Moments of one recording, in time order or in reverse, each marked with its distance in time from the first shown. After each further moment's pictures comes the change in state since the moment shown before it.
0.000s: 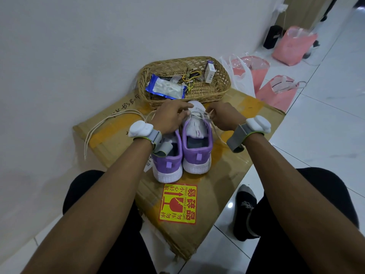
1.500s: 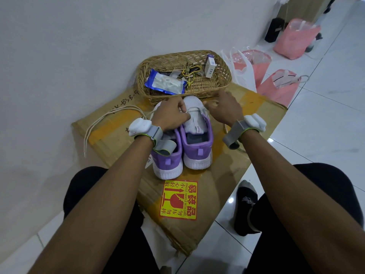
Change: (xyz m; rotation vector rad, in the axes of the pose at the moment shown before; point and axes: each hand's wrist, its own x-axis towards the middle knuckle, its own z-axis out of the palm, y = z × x) left_hand -0.004 0.006 0.005 -0.089 0.003 -0.239; right_hand 0.016 0.012 0.022 0.169 0.268 0.188
